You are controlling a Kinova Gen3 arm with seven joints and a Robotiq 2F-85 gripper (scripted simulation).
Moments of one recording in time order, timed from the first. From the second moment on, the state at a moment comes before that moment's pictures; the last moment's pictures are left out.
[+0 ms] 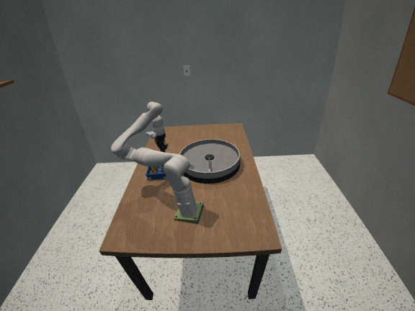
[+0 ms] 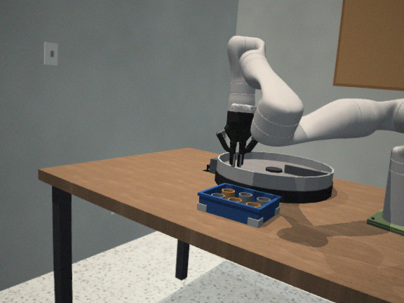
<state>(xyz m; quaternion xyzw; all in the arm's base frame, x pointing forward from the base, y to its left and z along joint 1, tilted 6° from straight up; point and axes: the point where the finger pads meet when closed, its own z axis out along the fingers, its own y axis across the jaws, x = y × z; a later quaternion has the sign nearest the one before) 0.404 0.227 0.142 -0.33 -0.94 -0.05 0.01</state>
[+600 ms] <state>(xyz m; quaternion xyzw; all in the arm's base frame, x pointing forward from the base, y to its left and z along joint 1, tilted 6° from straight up) 0.404 0.228 0.140 -0.33 -0.94 -0.05 0.01</state>
